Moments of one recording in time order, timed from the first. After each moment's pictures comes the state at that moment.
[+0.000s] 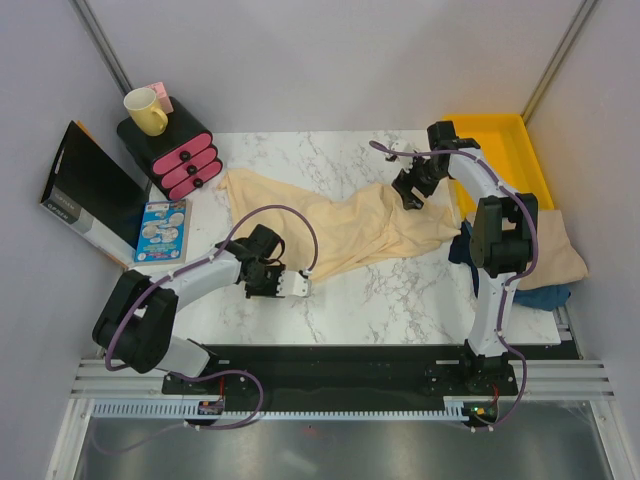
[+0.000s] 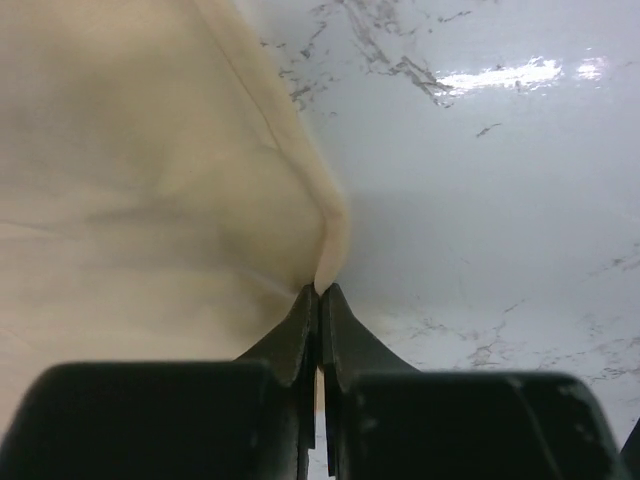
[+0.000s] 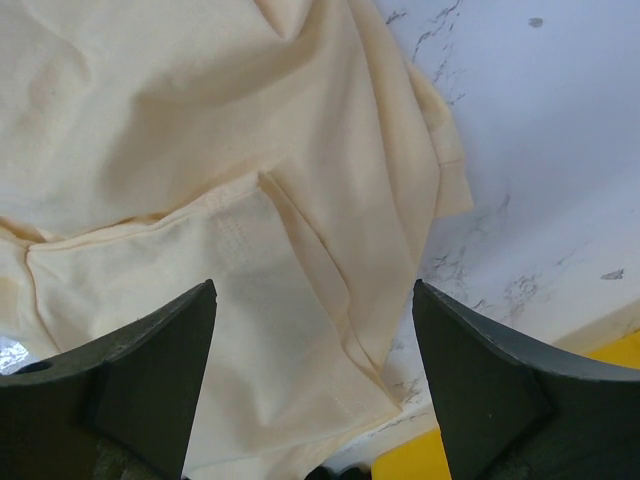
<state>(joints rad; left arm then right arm) -0.52 1.44 0.74 -0.64 0.19 1.17 0.10 2.14 1.81 -0.82 -0.39 -0.86</state>
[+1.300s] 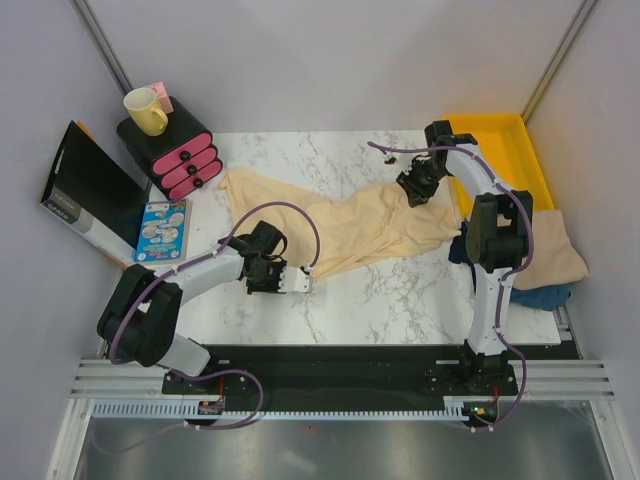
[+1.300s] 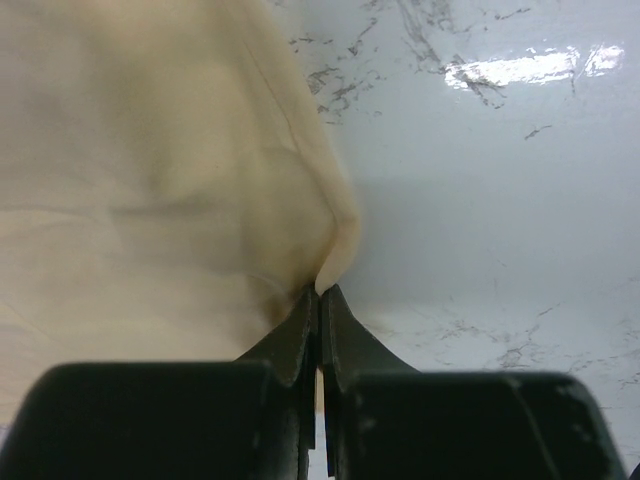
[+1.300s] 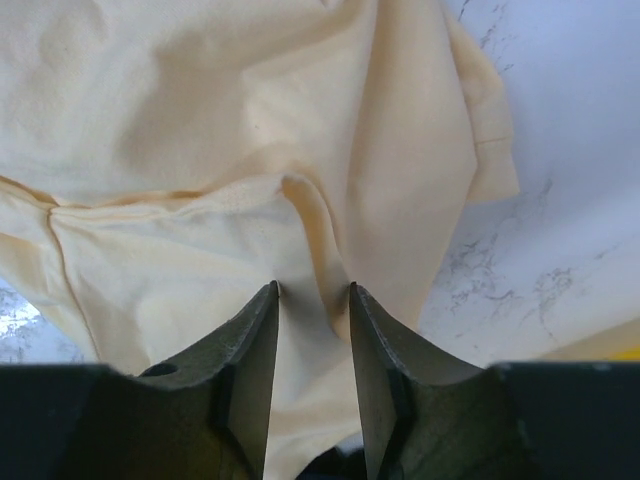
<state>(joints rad) -0.52 1.48 0.78 -0.62 0.16 1.17 0.10 2.21 1.91 -0.97 -0.37 -0.89</state>
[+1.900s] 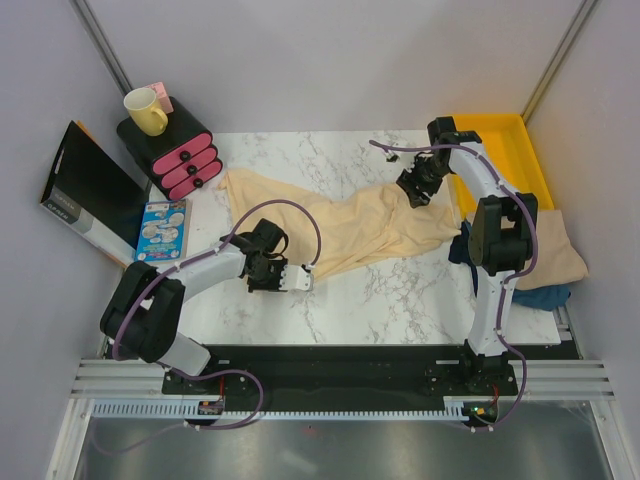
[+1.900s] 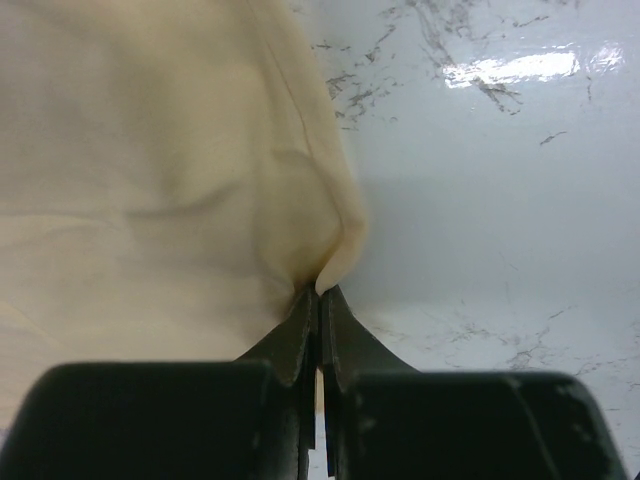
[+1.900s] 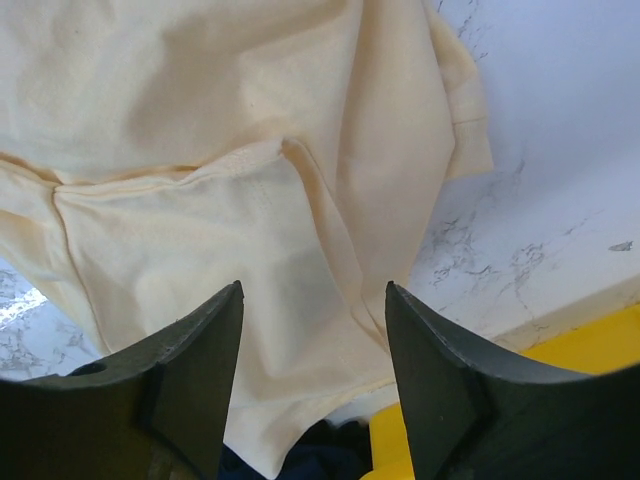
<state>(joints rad) -0.52 1.50 0.80 -0.63 0.16 1.17 0.10 2.16 1.91 -0.99 -0.34 -0.91</state>
